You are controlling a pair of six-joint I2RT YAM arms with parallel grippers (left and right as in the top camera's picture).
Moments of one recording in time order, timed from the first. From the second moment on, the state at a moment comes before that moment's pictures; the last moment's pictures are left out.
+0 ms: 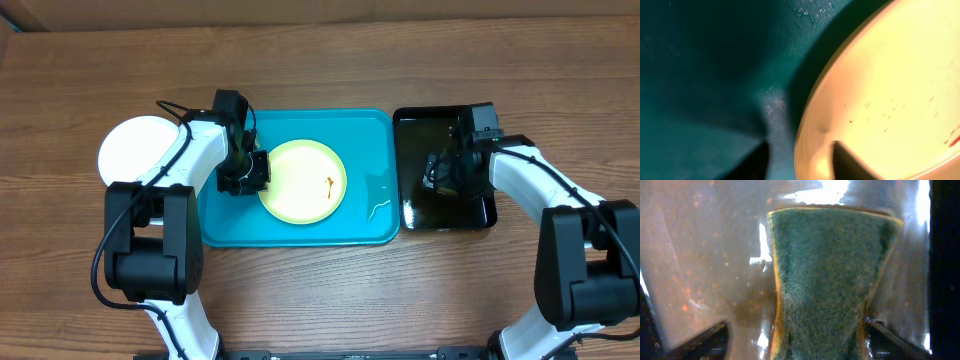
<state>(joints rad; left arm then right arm) -0.11 1.98 1.33 -0.93 0.20 -0.24 0.11 1.81 1.06 -0.58 -0.06 0.27</state>
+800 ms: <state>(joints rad) -0.13 1.98 1.33 -0.83 0.19 -0.26 0.11 1.81 1.01 -0.37 -0.06 0.30</state>
